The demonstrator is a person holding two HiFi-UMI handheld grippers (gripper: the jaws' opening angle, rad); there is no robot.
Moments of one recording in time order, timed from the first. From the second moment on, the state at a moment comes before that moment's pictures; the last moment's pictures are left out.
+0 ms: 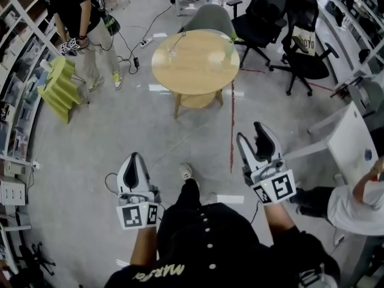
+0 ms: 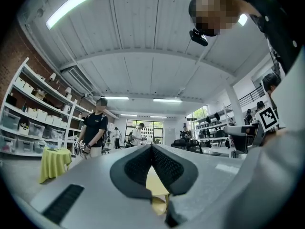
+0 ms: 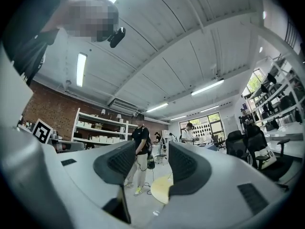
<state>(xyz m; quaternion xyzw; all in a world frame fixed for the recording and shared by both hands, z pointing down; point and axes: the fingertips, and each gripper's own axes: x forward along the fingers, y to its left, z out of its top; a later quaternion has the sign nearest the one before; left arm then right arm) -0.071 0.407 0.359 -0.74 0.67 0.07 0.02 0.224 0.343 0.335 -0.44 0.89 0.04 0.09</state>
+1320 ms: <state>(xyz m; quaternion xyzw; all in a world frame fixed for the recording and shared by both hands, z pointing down) -0.183 0.075 0.370 -0.77 0.63 0.08 0.00 0.114 0.039 0.331 -0.49 0.87 0.03 0.07</state>
